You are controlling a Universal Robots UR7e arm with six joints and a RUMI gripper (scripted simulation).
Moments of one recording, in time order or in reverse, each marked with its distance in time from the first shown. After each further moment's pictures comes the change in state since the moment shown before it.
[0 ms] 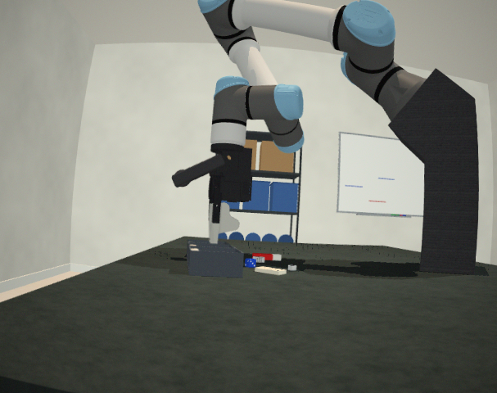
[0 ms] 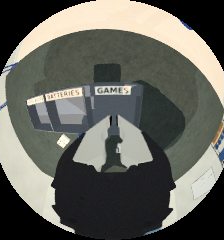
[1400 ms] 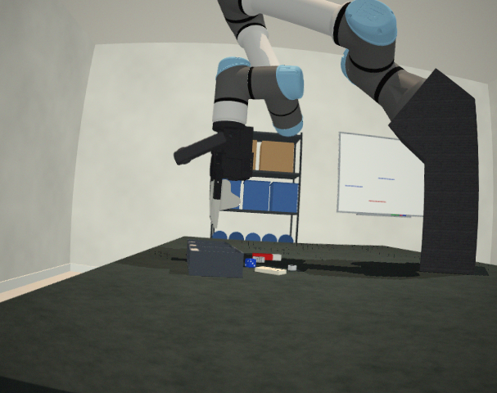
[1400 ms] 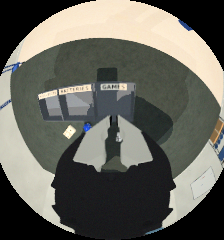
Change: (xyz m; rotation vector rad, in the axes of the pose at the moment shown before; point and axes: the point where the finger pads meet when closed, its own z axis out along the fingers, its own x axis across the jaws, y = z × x) arm 0.000 -0.001 -0.048 0.005 0.001 -0.001
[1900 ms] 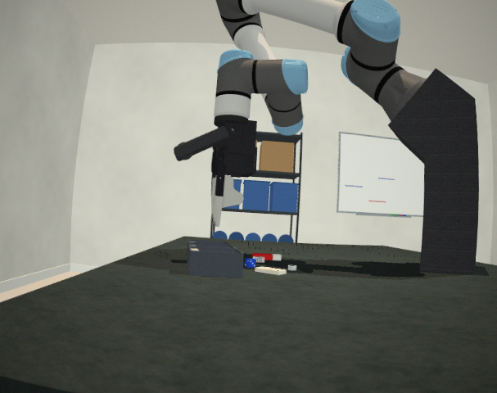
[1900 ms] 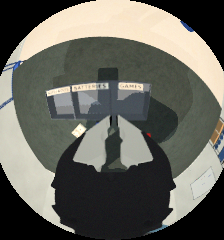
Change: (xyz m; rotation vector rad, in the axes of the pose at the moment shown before) arm -0.034 0.000 -0.005 -0.004 -0.007 -0.005
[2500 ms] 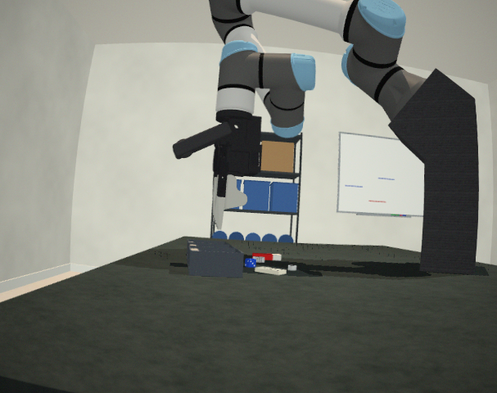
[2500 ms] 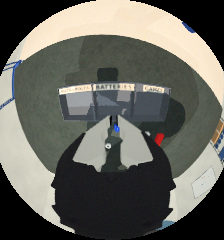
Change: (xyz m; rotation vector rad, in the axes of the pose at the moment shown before) arm -0.050 -0.003 0.004 0.002 0.004 0.003
